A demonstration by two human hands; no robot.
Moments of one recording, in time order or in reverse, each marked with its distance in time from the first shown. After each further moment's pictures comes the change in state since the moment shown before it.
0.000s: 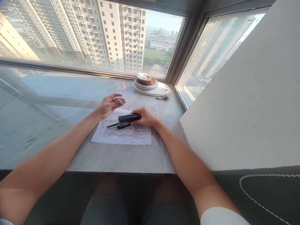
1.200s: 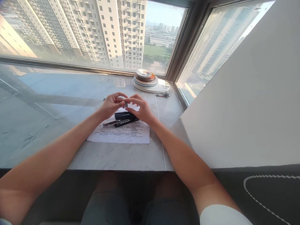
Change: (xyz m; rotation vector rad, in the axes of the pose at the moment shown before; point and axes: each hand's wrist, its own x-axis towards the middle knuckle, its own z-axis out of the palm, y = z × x) left_hand -0.008 0.000 0.028 0.172 -0.166 0.137; right_hand 0.016 -0.015 0.018 -0.114 0.442 -0.226
